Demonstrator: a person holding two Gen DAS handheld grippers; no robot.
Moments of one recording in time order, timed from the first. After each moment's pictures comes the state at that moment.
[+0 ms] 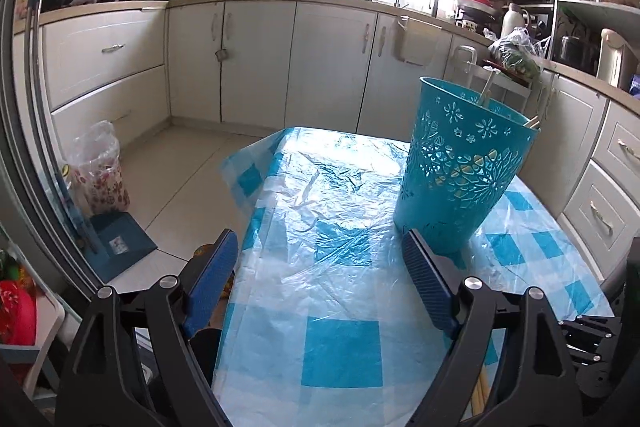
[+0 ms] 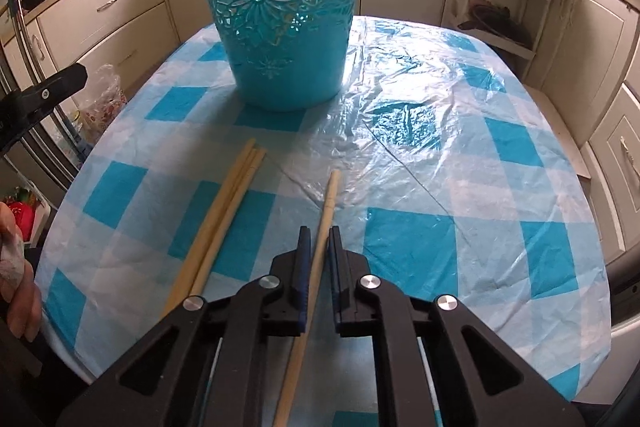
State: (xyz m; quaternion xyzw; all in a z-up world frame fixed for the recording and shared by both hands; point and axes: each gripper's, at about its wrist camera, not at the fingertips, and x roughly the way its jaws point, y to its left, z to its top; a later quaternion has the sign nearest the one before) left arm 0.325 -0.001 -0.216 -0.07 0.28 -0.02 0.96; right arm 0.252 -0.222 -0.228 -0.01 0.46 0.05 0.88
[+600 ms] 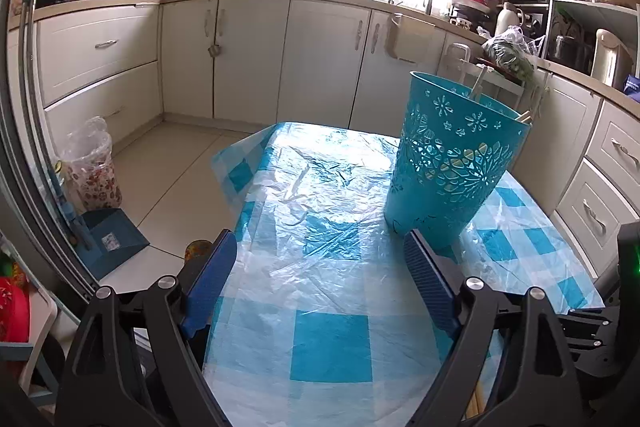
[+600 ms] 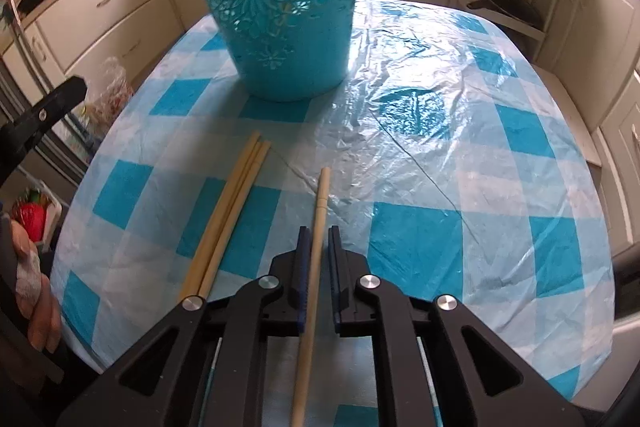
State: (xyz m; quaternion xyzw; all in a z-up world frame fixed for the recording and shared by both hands) left arm 0.324 -0.008 -0.220 -0.07 0.28 -0.03 0.96; right arm 0.262 -0.223 -0.226 -0.01 0.50 0.06 0.86
